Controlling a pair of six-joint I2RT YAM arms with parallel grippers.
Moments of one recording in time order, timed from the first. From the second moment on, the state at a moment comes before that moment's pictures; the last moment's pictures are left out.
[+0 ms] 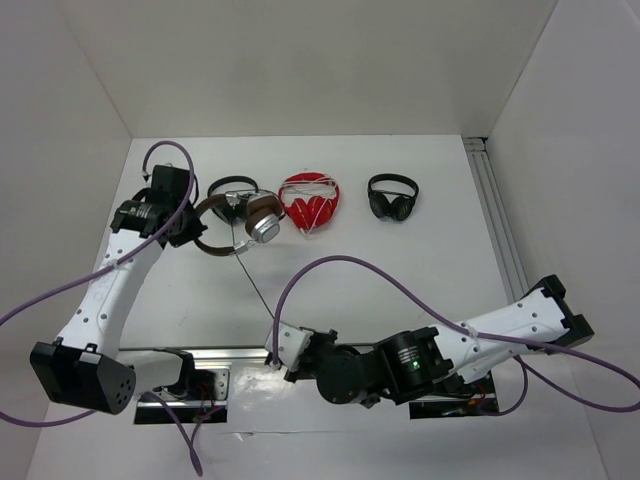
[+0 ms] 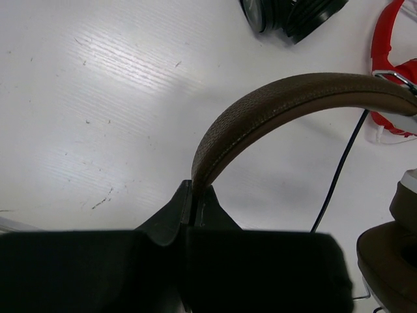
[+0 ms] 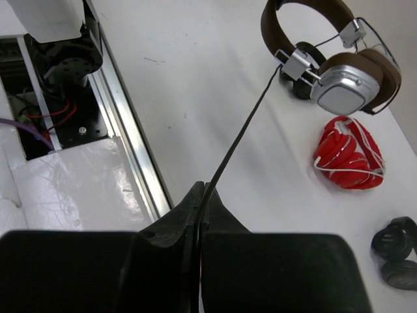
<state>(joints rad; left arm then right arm) -0.14 1.22 1.26 -0.99 -0.25 -0.60 1.84 1.24 1.17 -0.37 0.82 -0.05</state>
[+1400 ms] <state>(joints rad) -1.00 1.16 1.22 -1.05 -0.71 -0.54 1.11 1.33 1.55 -0.45 0.53 -0.37</state>
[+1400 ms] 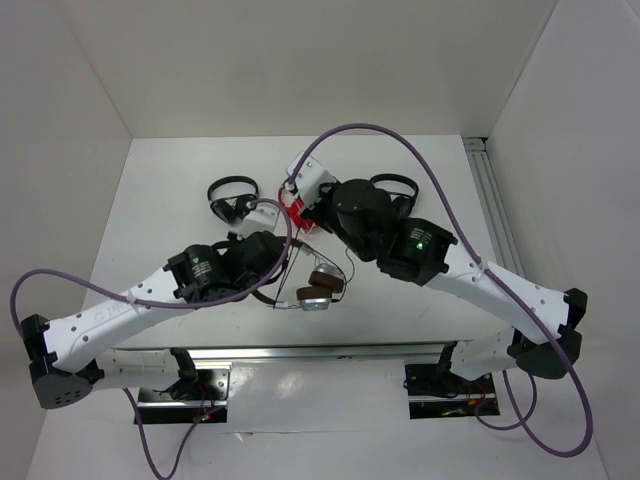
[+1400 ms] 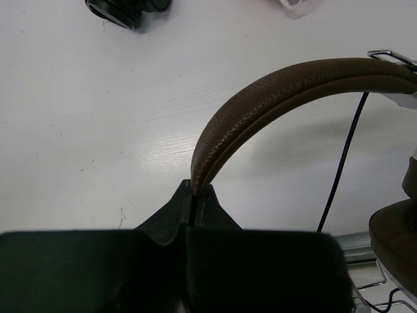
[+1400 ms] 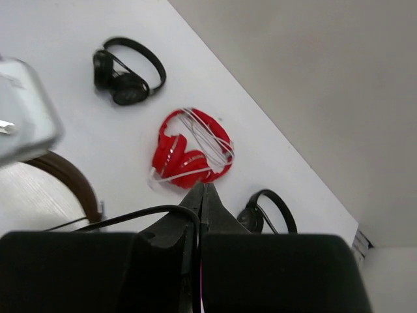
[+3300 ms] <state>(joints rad) -1.01 1.21 1.79 -1.19 -0.71 -0.73 0.72 1.48 0.71 0.59 -0.37 0.18</state>
